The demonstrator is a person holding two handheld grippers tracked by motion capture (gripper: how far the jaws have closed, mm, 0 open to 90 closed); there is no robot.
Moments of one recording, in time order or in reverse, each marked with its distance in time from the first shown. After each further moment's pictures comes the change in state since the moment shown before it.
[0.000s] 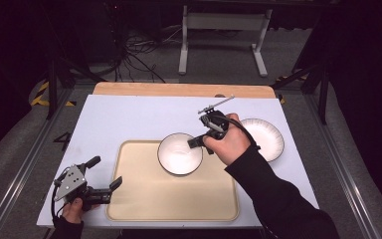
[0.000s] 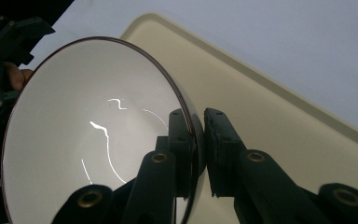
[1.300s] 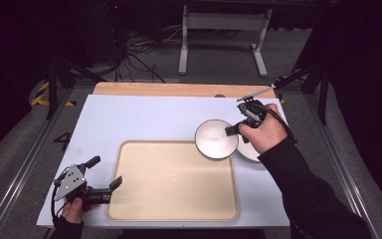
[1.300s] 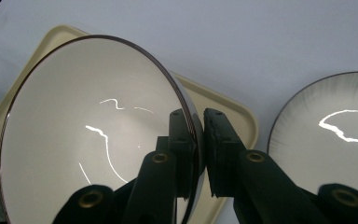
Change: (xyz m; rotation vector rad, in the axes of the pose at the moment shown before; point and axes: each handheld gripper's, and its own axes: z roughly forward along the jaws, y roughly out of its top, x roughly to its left) left arm 0.000 0.000 0.000 -0.004 0.003 -0.005; right arm -0.059 -0.014 -0.062 -0.018 -0.202 0.123
